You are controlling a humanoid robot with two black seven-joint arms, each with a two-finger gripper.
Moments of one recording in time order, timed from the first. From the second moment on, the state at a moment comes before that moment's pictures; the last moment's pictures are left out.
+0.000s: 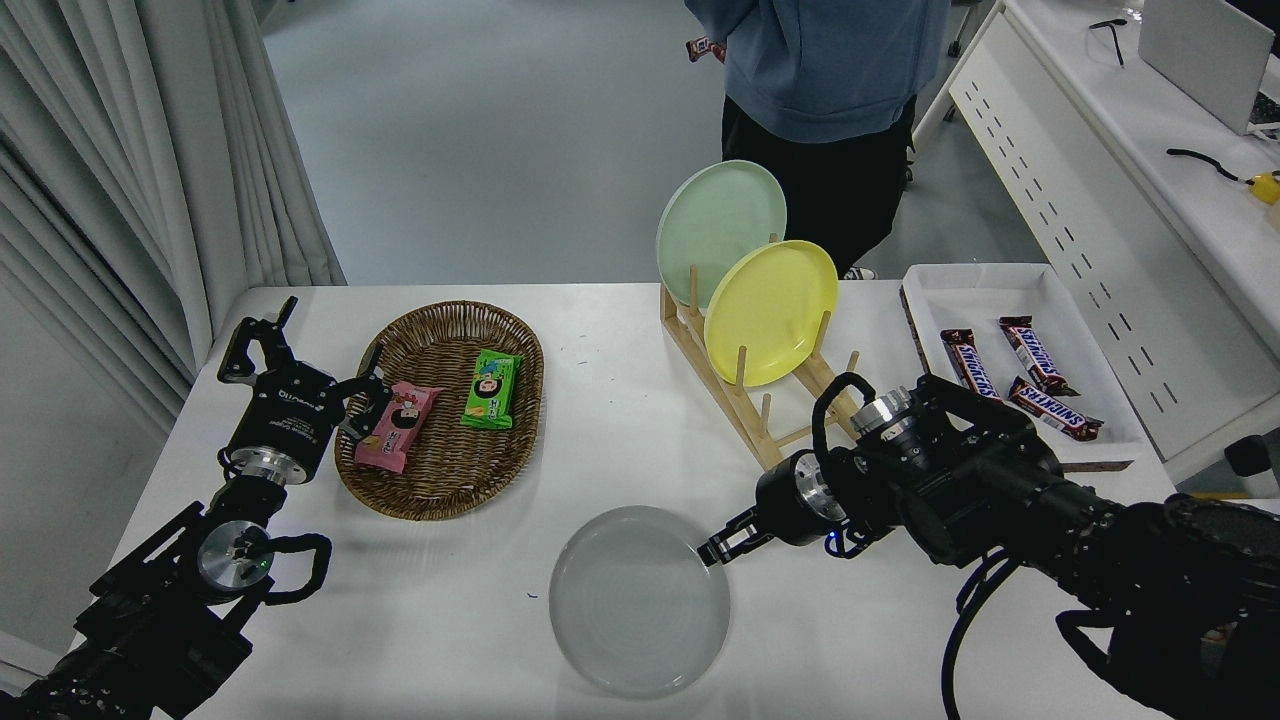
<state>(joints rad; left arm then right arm) -0.50 0.26 -1.08 -0.53 0.15 -0.58 -0.44 0.99 0.00 0.21 0.49 1.16 -0.79 -0.58</state>
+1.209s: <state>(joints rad) -0.50 0.26 -1.08 -0.53 0.15 -0.58 -0.44 1.05 -0.11 0.22 0.79 0.95 -0.64 -0.58</state>
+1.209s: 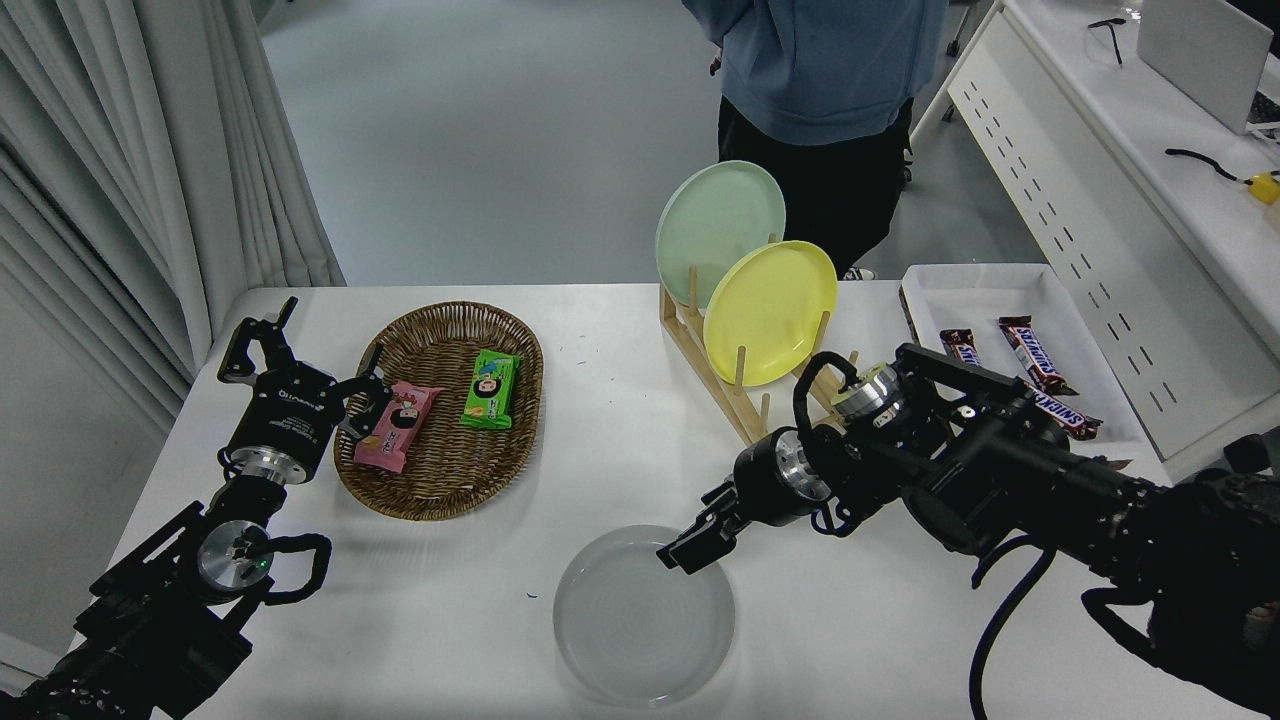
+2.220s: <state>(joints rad) -0.50 0.26 -1.08 -0.52 0.15 -0.58 -0.44 1.09 -0.25 0.62 0.97 -0.02 0.09 -0.17</state>
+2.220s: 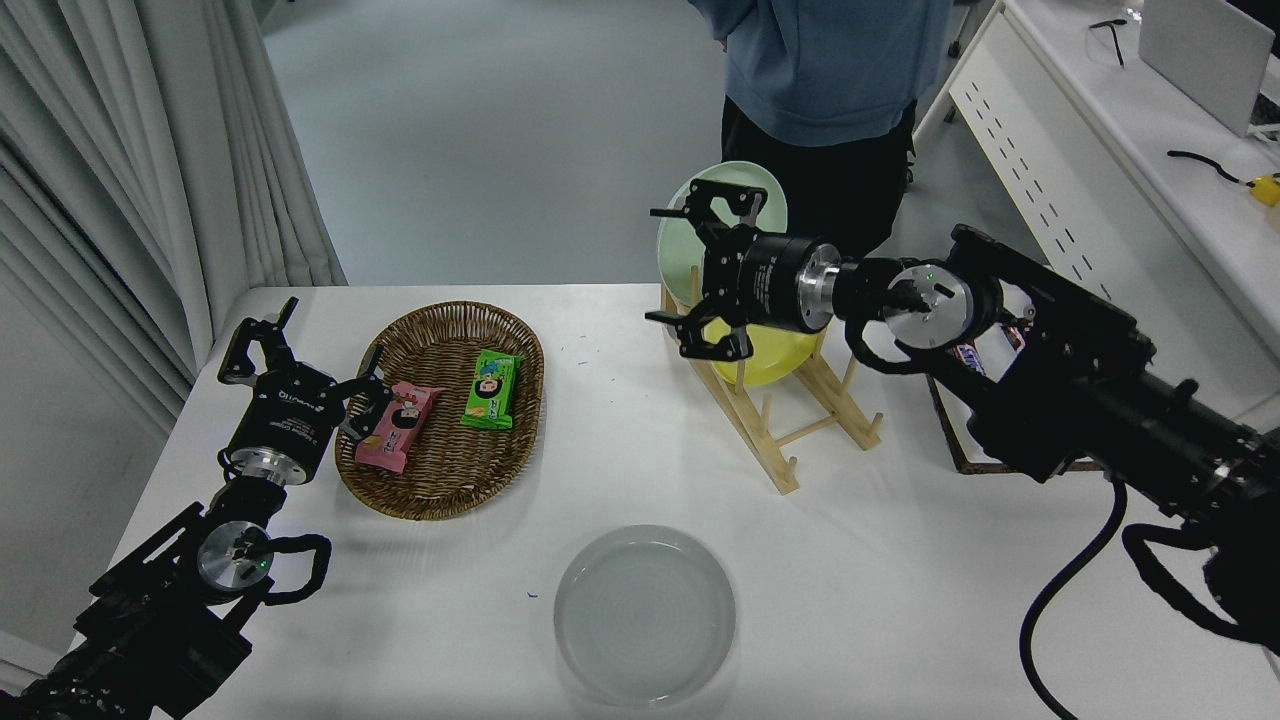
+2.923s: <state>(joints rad) -0.50 0.26 -1.08 -0.52 0.15 -0.58 -0.44 0.88 -0.40 1.02 0.93 -0.06 0.25 0.10</state>
